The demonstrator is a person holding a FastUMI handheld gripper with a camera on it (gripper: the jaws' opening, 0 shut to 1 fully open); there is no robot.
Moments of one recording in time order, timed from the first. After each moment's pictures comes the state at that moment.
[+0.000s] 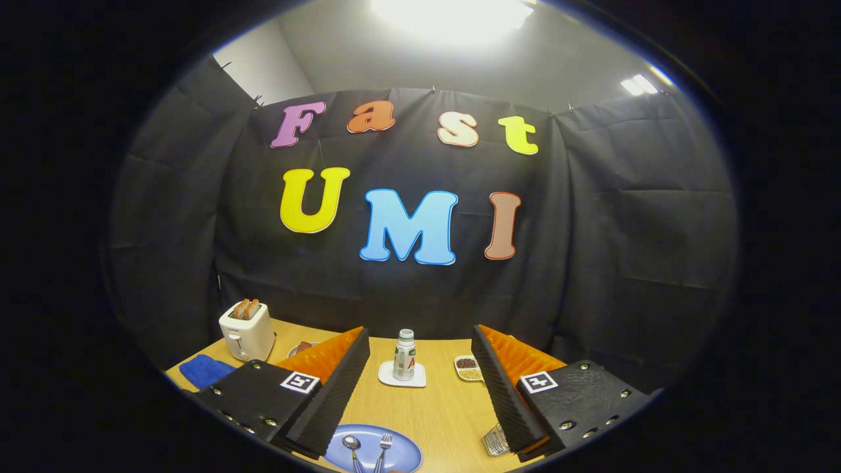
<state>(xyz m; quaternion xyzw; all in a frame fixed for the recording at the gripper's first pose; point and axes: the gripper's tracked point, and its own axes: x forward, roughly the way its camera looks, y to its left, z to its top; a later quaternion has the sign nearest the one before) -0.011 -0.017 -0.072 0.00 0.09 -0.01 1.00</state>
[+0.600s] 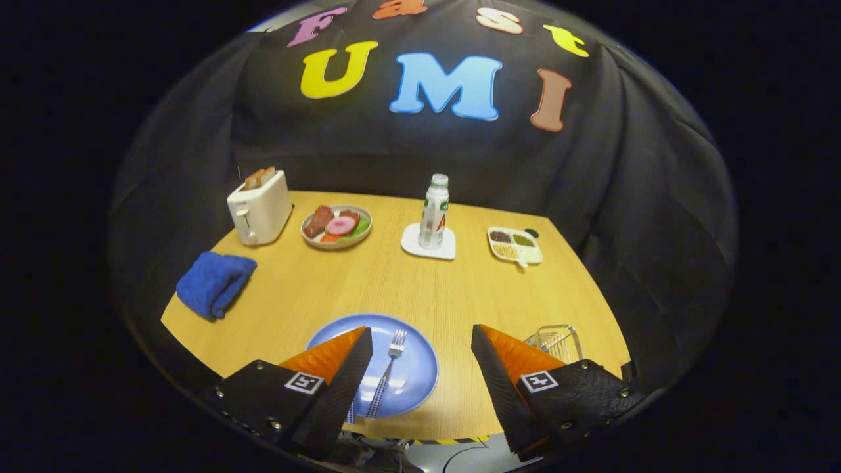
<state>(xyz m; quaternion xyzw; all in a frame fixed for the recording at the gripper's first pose) -0.069 0.013 -0.264 -0.02 0.41 0.08 0.91</state>
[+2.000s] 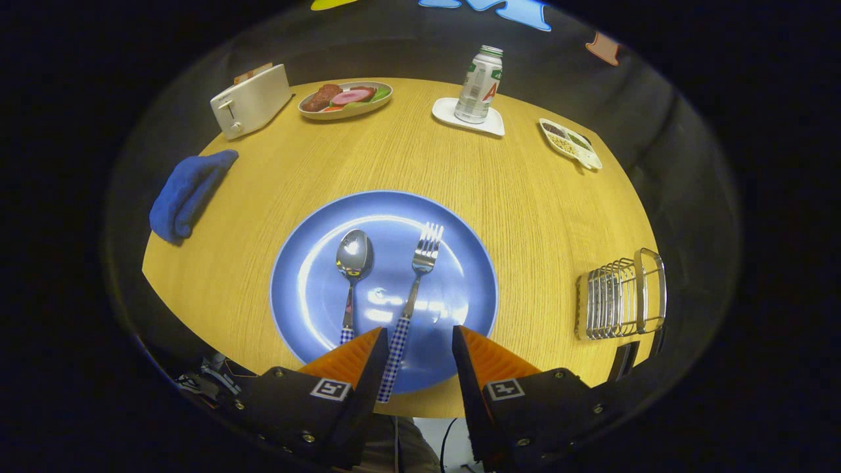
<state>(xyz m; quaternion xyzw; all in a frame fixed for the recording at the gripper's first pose) -0.108 0.049 -0.384 -0.05 0.60 0.11 0.79</state>
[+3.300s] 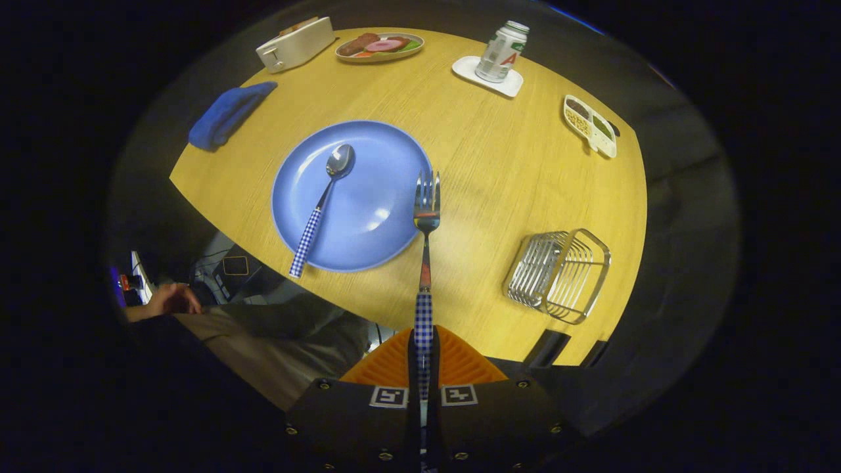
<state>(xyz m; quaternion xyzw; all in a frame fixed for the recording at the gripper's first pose) -0.153 -0.090 -0.300 -0.15 0.71 0.20 0.66</state>
